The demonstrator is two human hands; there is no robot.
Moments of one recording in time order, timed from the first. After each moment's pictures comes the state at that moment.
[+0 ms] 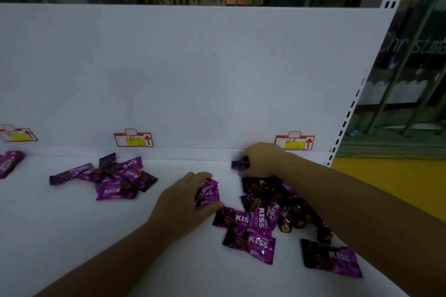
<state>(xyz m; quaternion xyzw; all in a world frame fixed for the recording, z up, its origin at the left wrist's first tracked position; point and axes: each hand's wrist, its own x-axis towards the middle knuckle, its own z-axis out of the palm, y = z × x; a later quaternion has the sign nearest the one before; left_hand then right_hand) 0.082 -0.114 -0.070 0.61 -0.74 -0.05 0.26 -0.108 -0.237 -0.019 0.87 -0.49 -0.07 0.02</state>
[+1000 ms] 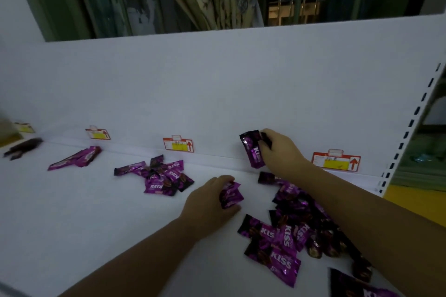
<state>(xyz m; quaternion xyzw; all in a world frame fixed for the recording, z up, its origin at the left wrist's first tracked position) 0.079 -0.112 -0.066 0.69 -0.68 -0.05 0.26 -0.082 -0.220 0.009 0.82 -0.39 0.35 -0.25</state>
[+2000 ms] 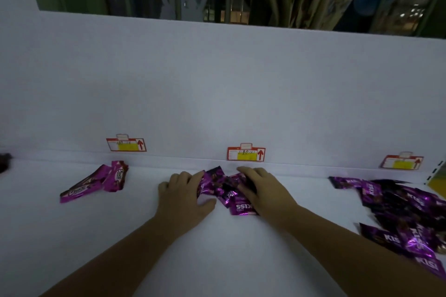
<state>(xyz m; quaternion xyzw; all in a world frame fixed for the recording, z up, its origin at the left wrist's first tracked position) 0.360 -0.126 -0.089 0.67 -0.70 0.03 0.25 0.153 -0.159 -0.059 0.83 -0.50 0.21 -0.10</state>
